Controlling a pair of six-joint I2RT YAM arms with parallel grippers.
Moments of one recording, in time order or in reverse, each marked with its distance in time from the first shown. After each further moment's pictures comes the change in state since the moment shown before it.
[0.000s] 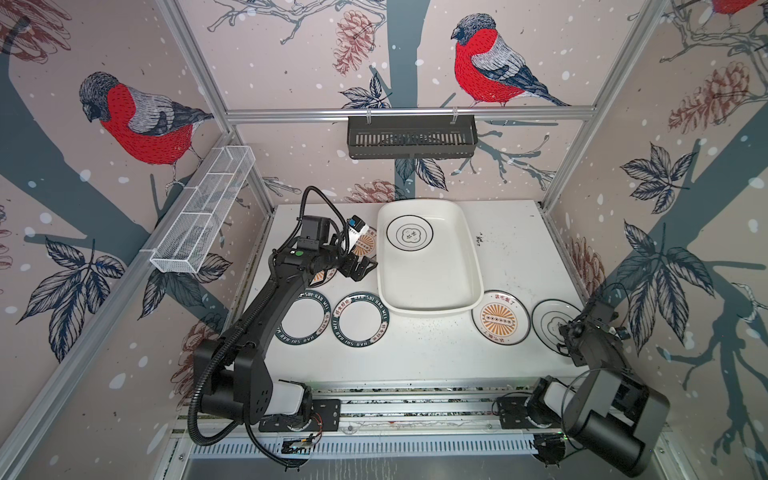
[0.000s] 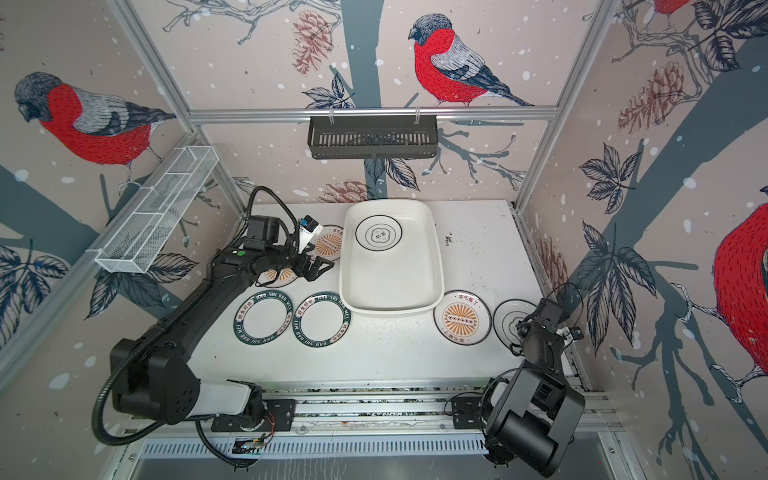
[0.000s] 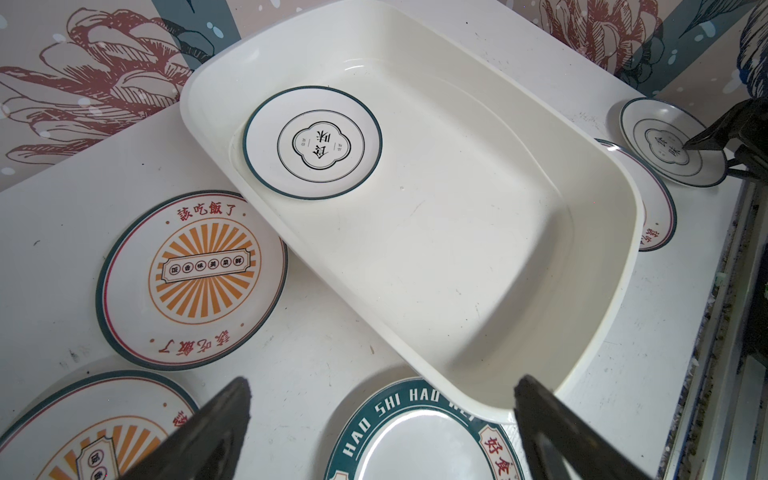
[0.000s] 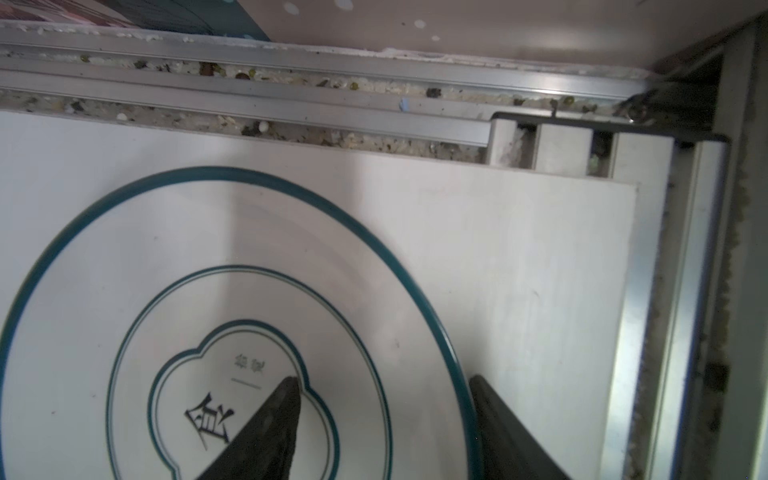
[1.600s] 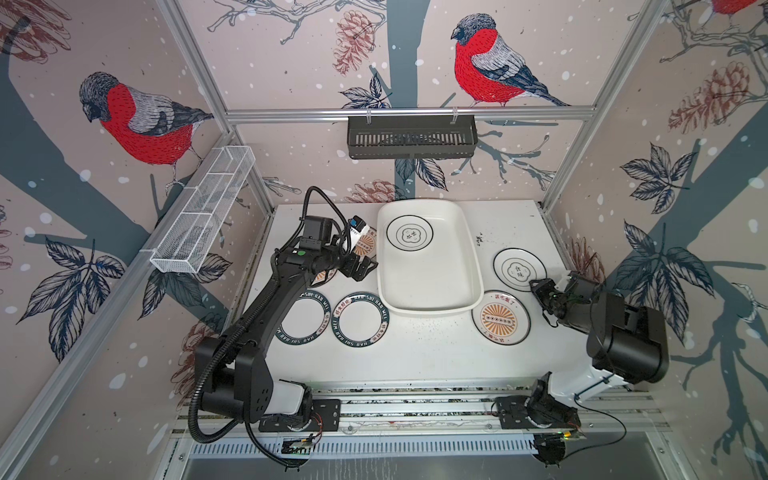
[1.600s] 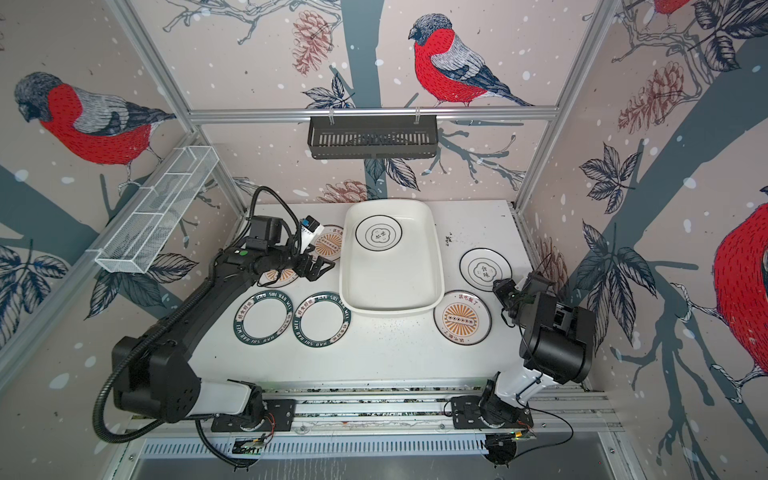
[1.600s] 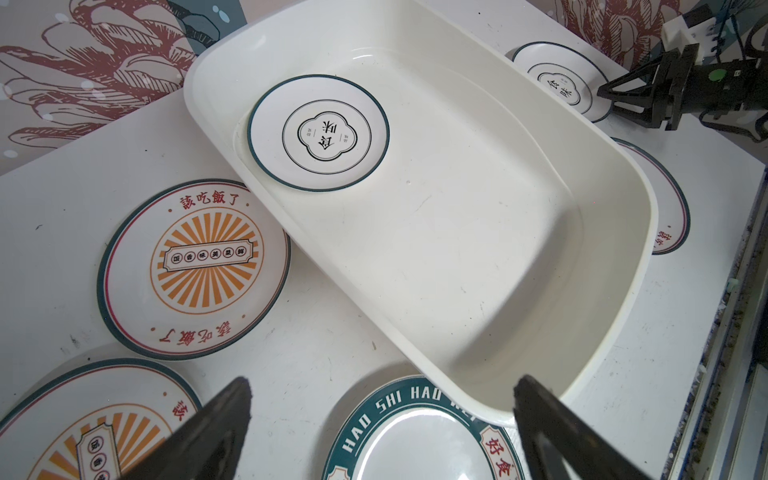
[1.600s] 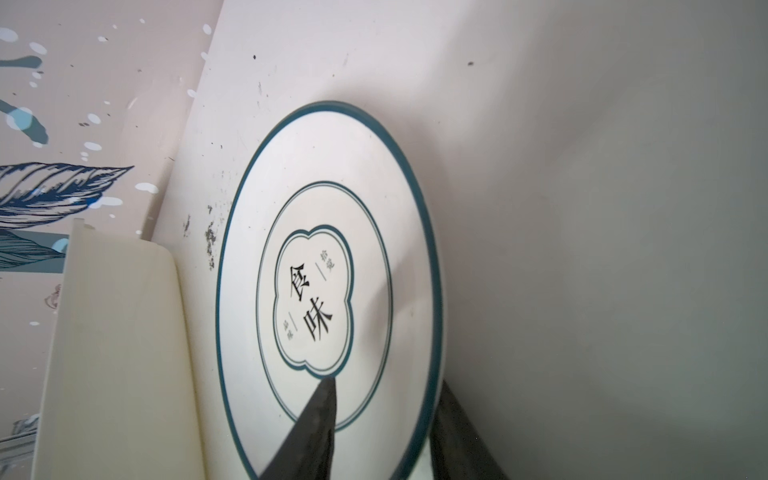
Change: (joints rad) left arm -0.013 0.010 0.002 -0.002 -0.036 -0.025; right arm 0.170 0.546 0.110 0.776 -0.651 -0.114
